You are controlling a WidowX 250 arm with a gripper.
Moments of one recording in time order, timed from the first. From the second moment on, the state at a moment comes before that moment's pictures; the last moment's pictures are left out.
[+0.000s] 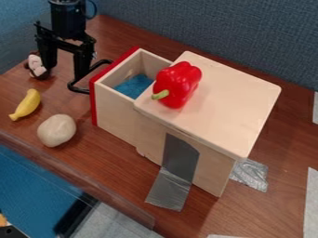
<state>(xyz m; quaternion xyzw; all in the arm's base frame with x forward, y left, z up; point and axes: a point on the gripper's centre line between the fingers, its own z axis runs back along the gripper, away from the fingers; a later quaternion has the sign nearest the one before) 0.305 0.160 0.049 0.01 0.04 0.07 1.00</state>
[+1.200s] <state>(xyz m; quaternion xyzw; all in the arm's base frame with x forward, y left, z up) 0.317 0.091 0.015 -0.02 0.06 0.03 1.00</state>
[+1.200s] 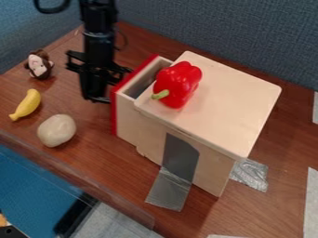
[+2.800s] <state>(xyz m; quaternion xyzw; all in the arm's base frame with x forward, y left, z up) 0.302 0.084 0.038 0.03 0.06 0.05 1.00</state>
